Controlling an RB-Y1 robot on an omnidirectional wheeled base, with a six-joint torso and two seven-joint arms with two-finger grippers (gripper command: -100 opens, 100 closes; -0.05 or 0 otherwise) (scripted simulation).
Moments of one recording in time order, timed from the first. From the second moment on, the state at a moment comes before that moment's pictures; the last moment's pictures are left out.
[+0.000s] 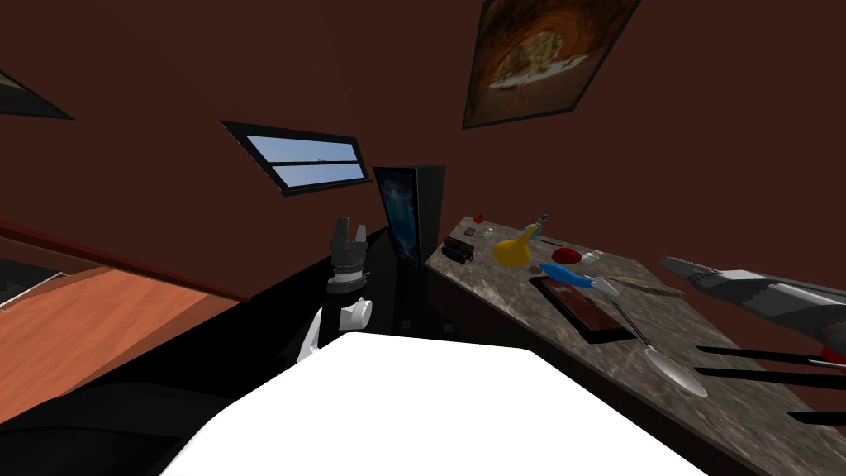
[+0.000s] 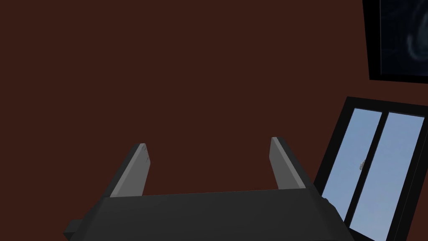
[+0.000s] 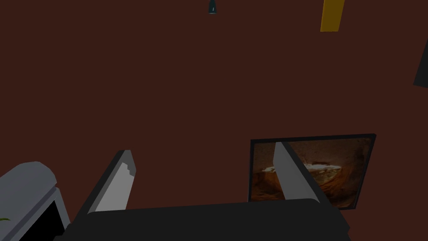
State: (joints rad) left arm 0.50 0.03 -0.06 -2.36 -0.12 -0.49 -0.02; right arm 1.54 -0.92 -1.13 -2.43 0.00 0.36 -0.06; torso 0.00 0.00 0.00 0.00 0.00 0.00
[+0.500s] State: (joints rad) left arm 0.50 0.03 -0.06 -2.36 -0.12 -0.49 -0.02; right arm 1.42 -0.97 -1.07 -2.31 0.12 0.27 -0.11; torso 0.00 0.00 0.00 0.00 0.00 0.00
